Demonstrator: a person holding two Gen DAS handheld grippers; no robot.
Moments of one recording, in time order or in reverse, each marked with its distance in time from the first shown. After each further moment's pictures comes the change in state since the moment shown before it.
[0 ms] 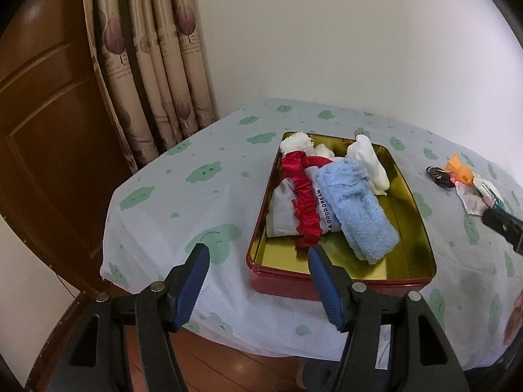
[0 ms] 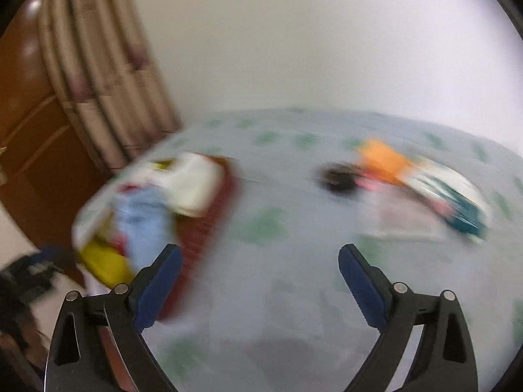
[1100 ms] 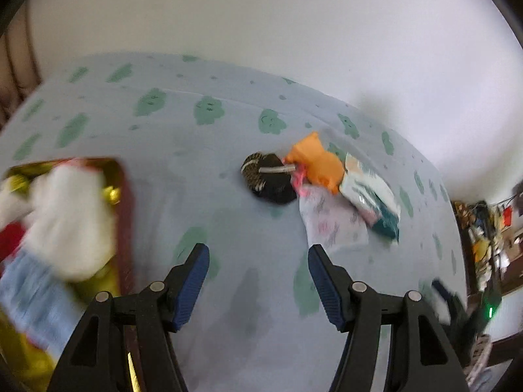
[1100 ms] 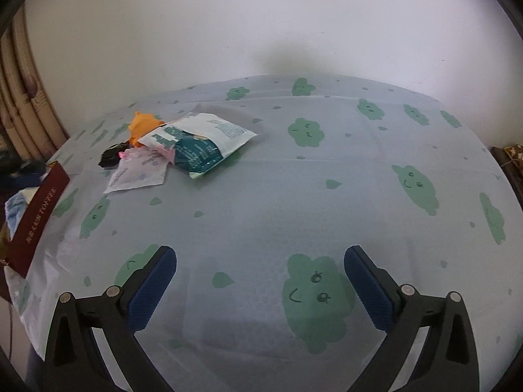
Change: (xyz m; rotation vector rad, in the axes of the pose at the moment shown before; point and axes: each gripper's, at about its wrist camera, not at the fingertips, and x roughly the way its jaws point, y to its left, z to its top) left arm 0.115 -0.235 0.113 0.090 0.387 -0.561; right arm -0.050 -0.199 -0.041 0.167 0.037 -0.250
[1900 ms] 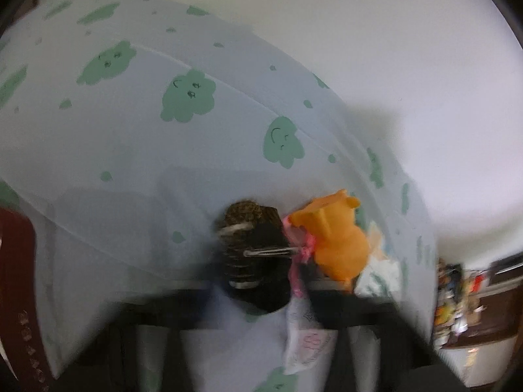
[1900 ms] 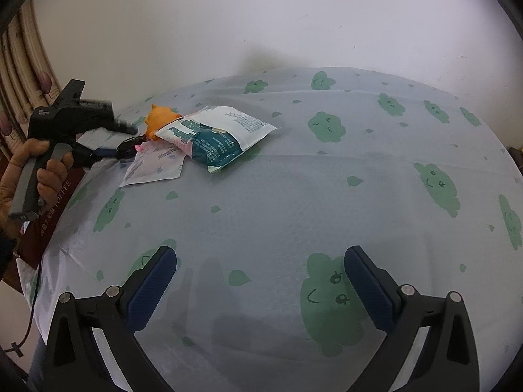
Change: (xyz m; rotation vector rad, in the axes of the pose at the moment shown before) left arm 0.101 0.016 0.063 -0.242 0.076 -0.123; right arm 0.005 0.003 0.001 -0.015 0.033 0.068
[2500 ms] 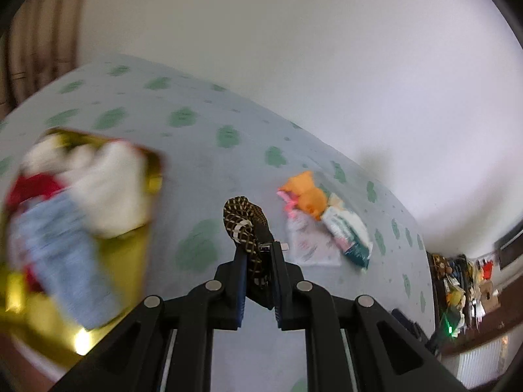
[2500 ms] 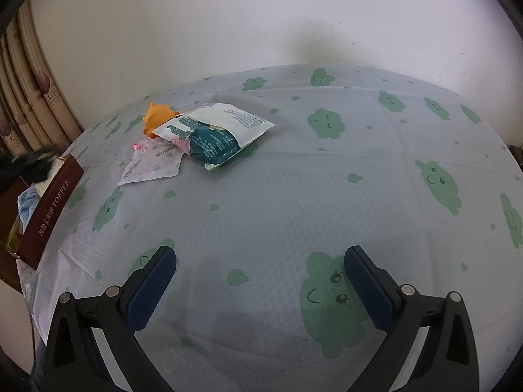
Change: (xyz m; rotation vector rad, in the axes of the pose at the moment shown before) left arm -0.175 0.016 -0.125 0.073 -0.287 0.048; right arm 0.002 0.000 0.000 0.002 0.012 -0.008
